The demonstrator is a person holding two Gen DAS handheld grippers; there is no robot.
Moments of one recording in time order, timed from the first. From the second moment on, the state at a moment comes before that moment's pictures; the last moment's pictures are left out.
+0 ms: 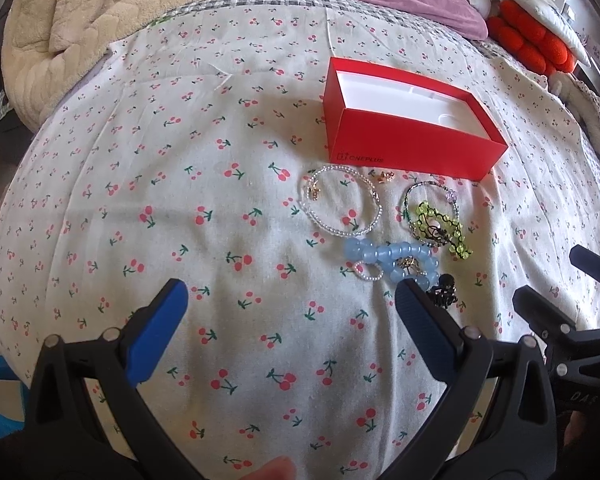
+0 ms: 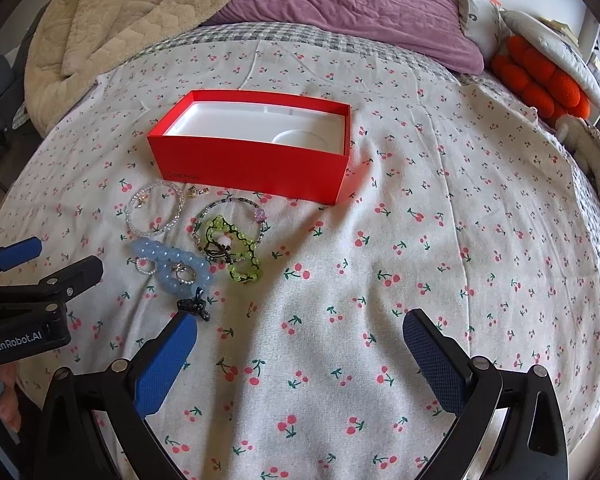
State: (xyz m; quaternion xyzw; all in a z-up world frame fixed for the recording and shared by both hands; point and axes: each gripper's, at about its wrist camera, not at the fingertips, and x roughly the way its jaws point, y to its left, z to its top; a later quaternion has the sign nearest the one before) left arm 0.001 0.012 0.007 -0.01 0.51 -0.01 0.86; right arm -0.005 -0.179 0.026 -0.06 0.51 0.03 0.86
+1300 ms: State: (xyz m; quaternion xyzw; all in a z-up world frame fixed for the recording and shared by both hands) left arm 0.071 0.053 0.007 -0.09 0.54 -0.15 0.82; right arm 0.075 -0.205 0.022 0.11 0.56 0.17 0.80
